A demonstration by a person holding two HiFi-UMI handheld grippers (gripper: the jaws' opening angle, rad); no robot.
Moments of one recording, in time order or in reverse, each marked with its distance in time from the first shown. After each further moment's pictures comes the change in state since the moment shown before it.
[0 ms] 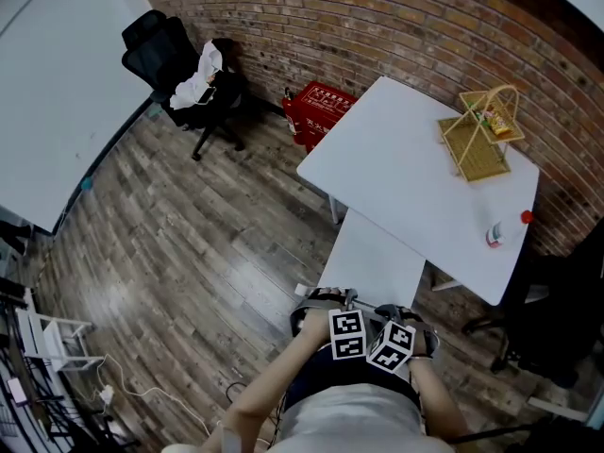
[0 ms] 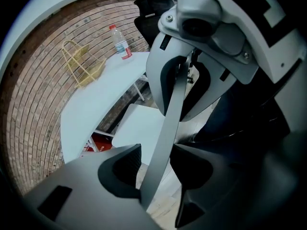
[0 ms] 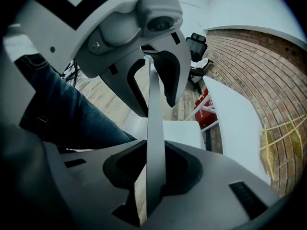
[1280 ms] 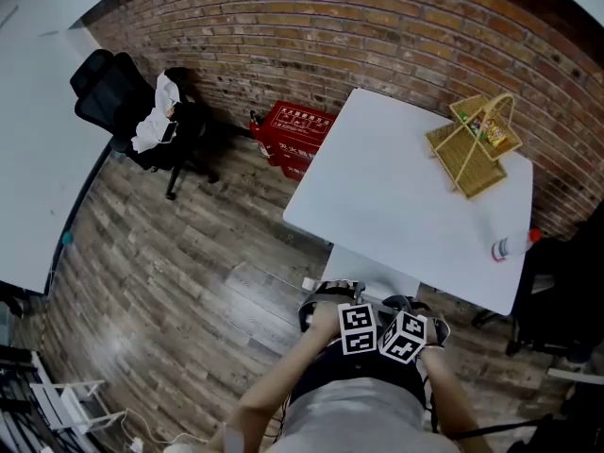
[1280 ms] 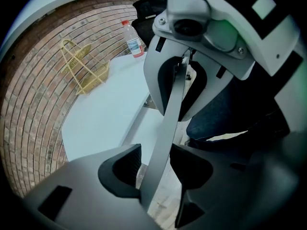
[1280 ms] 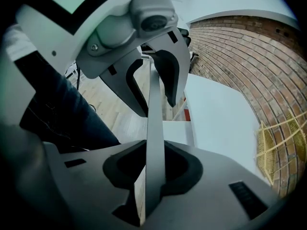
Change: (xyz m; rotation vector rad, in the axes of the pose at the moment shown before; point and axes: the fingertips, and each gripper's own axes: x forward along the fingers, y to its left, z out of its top) left arm 0.029 0.151 -0.010 0.174 -0.053 -0.015; right arm 0.041 -0.135 0.050 0.150 0.014 -0.044
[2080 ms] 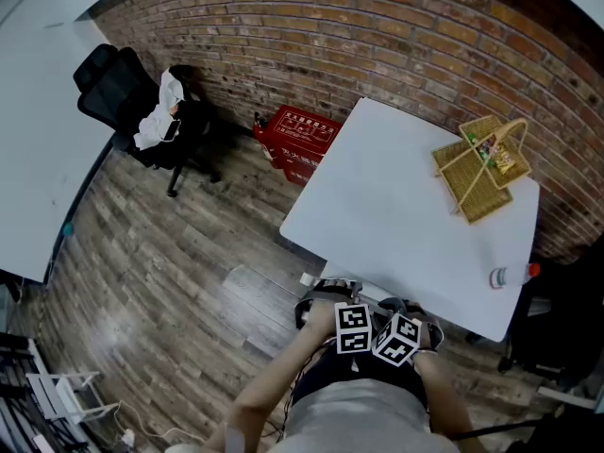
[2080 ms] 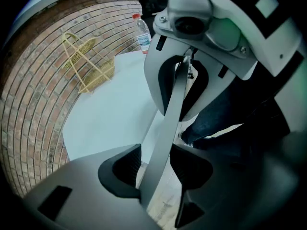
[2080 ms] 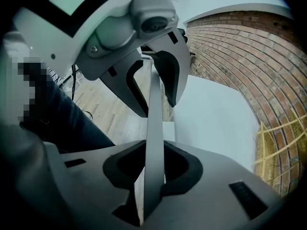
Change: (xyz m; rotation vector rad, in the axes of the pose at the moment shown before) left arm 0.016 0.057 0.003 0.013 0.022 -0.005; right arm 0.011 -0.056 0.010 0.018 -0.009 0.009
